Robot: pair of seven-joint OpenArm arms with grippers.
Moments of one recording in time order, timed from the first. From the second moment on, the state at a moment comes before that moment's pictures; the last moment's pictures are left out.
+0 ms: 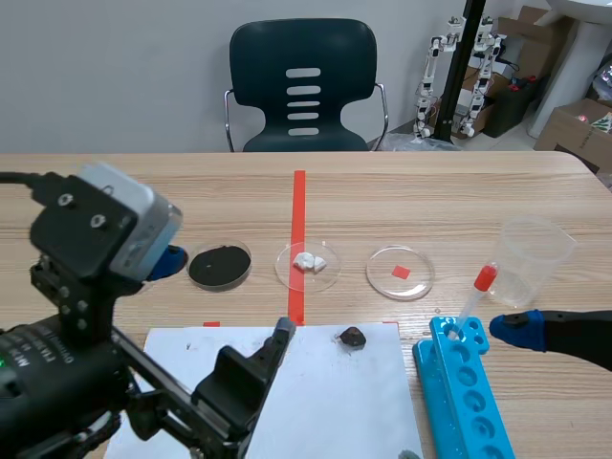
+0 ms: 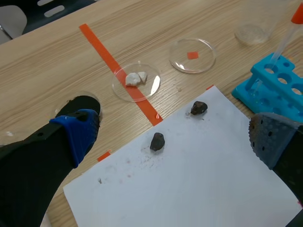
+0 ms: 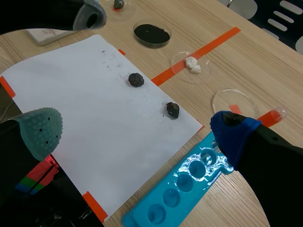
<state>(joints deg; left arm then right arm) 37.1 -20.2 15.1 123.2 -1.5 -11.4 12.2 -63.1 31.3 5.2 121.1 -5.1 21.9 22.4</state>
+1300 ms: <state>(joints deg) -8.4 -2.2 47.2 81.8 -4.6 14.8 46.7 -63.1 31.3 5.2 121.1 -5.1 21.9 22.4</state>
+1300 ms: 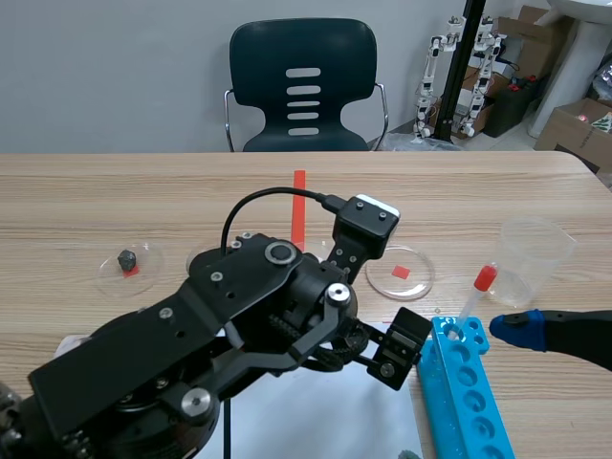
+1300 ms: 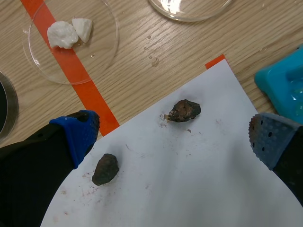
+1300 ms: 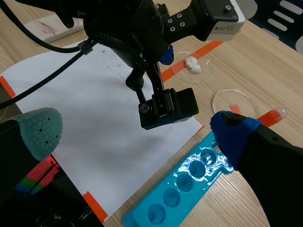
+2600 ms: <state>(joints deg) -15.0 4.6 47.1 60.7 -5.5 13.5 40.9 -63.1 31.3 5.2 121.1 -5.1 21.9 22.4</state>
